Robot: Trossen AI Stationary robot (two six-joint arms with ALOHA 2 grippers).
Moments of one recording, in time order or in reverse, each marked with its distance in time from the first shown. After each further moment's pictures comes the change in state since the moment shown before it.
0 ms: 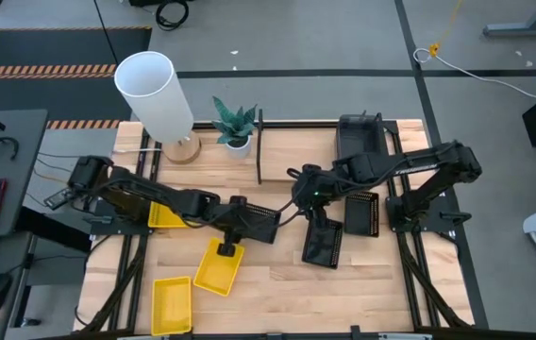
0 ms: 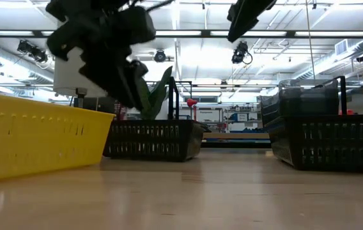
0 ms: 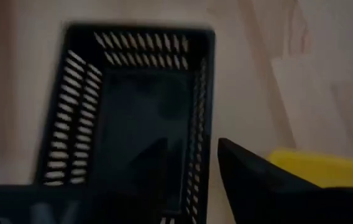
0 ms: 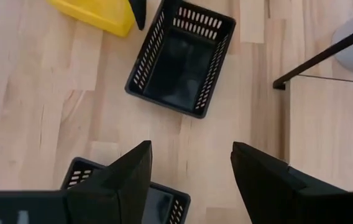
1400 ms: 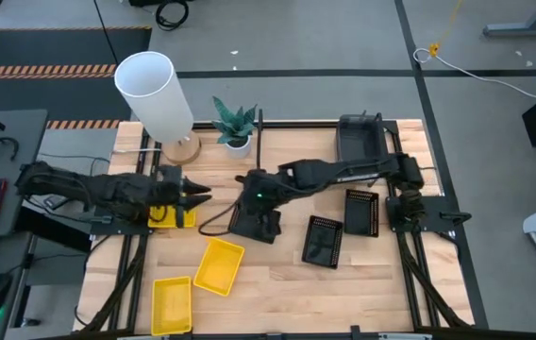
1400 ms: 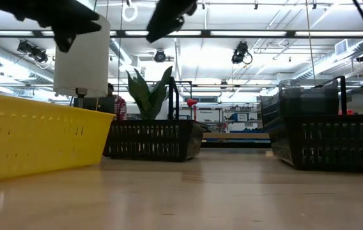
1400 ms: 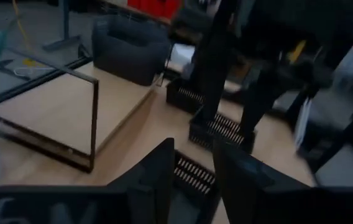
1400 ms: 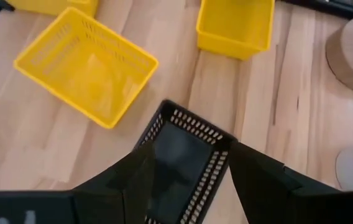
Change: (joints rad) left arm 0.003 -1.023 -0.488 0.242 -0.290 -0.413; right arm -0.039 0.476 0.516 0.065 -0.066 -0.216
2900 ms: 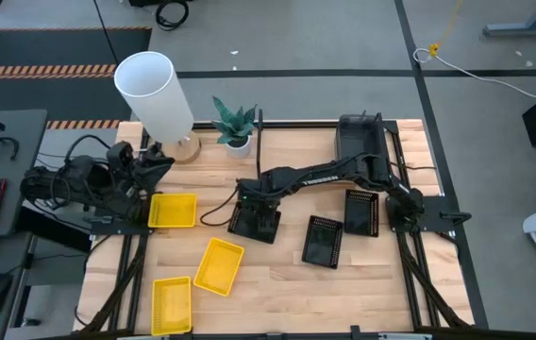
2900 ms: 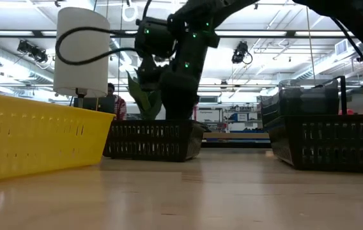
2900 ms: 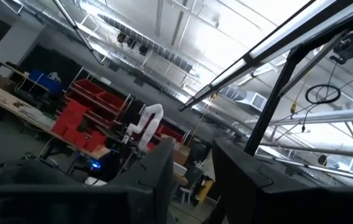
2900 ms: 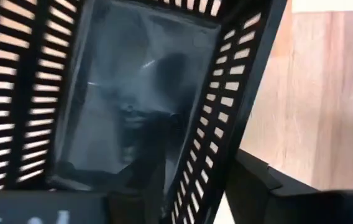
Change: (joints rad) left arm 0.000 -0.174 0.052 0.466 0.043 -0.058; right arm -0.129 0.235 -0.162 0.029 -0.074 0.171
